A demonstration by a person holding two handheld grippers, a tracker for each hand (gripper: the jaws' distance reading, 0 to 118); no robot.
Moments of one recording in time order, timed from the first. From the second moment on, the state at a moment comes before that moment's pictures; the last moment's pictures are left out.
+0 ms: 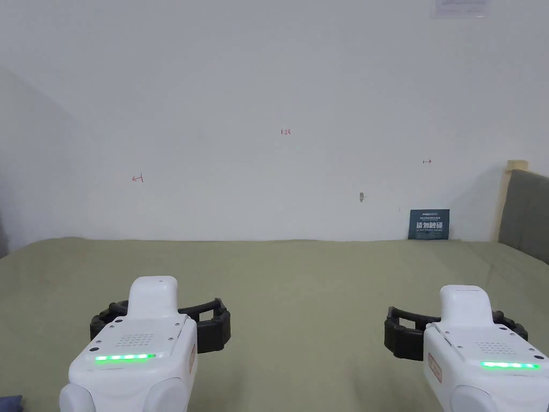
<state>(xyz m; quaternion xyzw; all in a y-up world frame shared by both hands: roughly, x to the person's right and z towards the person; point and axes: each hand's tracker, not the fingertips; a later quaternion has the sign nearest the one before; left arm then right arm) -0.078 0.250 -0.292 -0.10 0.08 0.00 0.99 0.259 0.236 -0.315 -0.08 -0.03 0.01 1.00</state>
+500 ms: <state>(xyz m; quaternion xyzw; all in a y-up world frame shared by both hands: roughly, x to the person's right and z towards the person) -0.076 0.245 -0.291 -0.10 0.07 0.00 0.99 0.249 0.249 -0.326 -0.19 -0.04 -0.02 0.98</state>
